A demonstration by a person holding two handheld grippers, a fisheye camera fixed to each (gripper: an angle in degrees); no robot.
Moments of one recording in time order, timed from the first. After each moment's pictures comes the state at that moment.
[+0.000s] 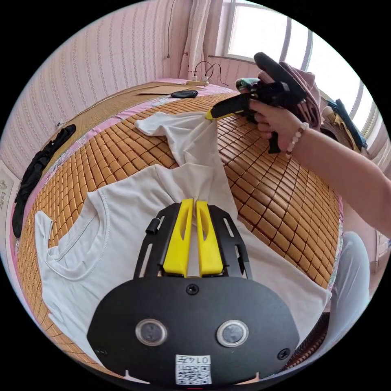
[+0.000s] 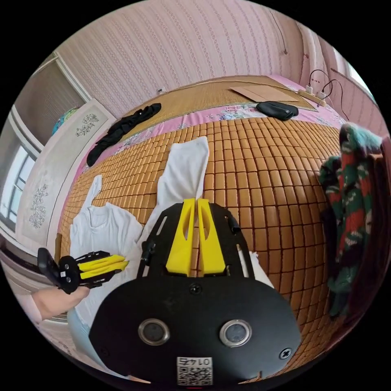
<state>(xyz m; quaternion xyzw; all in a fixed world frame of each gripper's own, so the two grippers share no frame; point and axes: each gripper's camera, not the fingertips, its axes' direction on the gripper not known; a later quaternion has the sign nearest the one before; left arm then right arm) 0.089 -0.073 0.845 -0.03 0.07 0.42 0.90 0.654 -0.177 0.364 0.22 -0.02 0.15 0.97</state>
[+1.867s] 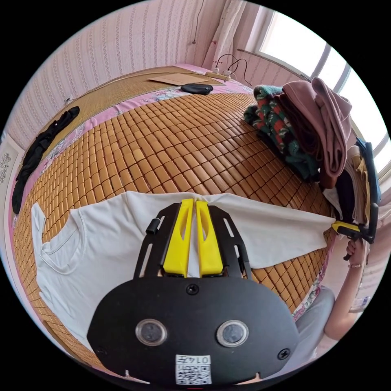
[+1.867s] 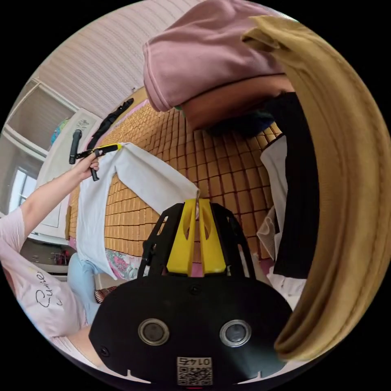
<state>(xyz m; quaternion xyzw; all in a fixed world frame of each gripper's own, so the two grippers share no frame) 0.260 -0.088 0.972 0.13 0.18 0.34 0.91 0.866 0.174 0.232 0.20 -0.33 0.07 0.92</state>
